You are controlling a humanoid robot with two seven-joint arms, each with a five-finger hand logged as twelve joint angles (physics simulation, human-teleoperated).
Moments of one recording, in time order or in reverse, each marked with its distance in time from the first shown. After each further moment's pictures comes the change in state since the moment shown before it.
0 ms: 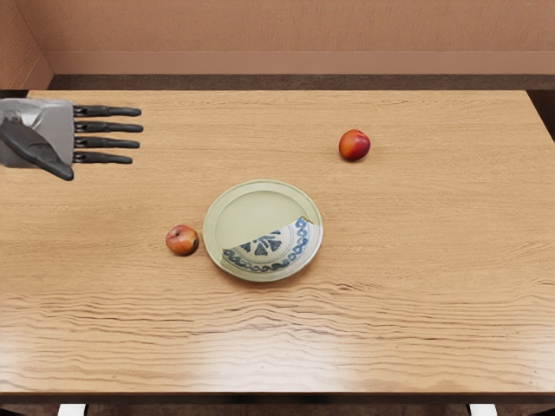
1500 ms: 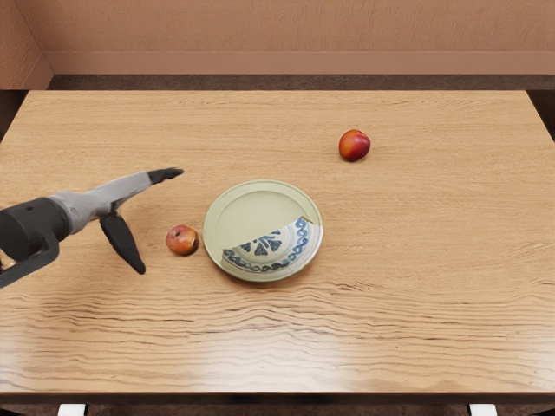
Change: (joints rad) left arm 0.253 -0.170 0.089 -0.416 1.419 0.651 -0.322; right arm 0.008 0.000 0.002 0.002 0.002 0.002 -0.001
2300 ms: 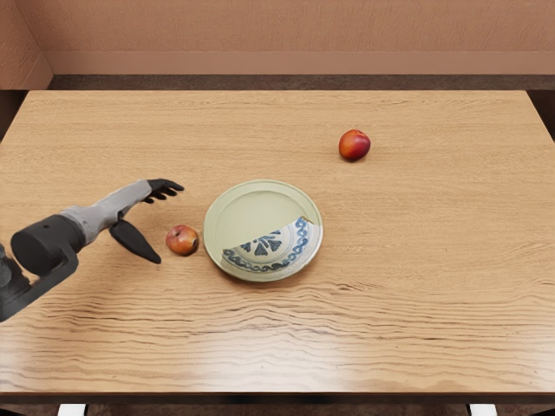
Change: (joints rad) left arm 0.076 -0.101 0.024 0.102 0.047 0.162 -0.028; right arm 0.001 0.000 -0.002 0.000 0.000 -0.002 0.000
